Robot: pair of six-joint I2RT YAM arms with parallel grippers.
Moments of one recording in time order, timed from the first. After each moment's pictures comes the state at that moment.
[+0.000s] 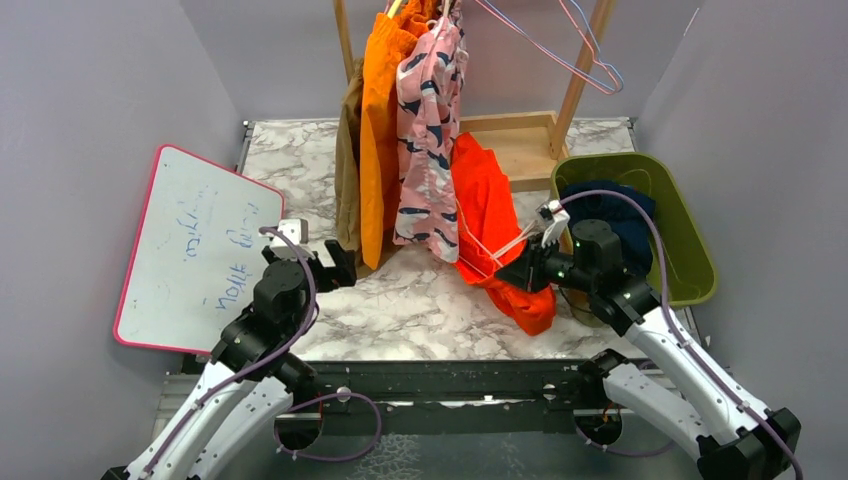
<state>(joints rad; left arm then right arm) -0.58 0.43 0.59 -0.46 -0.41 -0.40 0.48 0.77 0.68 -0.36 -0.40 0.42</state>
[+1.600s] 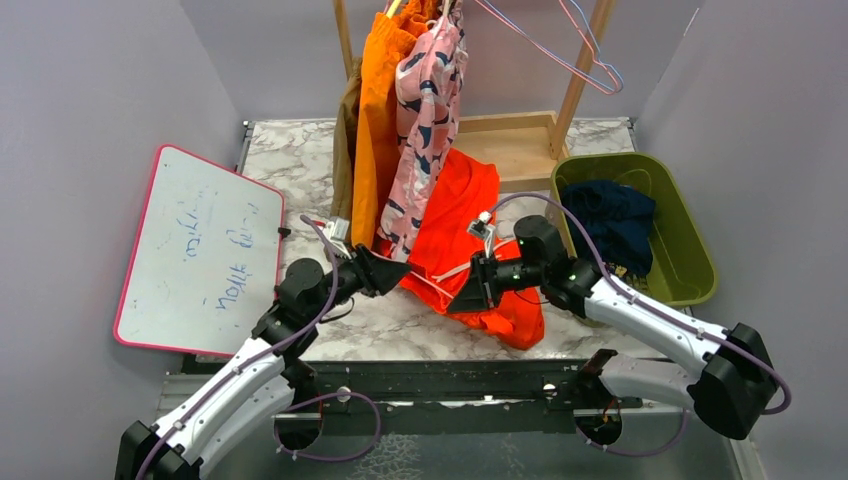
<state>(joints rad) -0.58 0.61 0.34 0.19 0.27 -0.79 0.73 1.12 0.69 -0.08 -0.78 0.55</state>
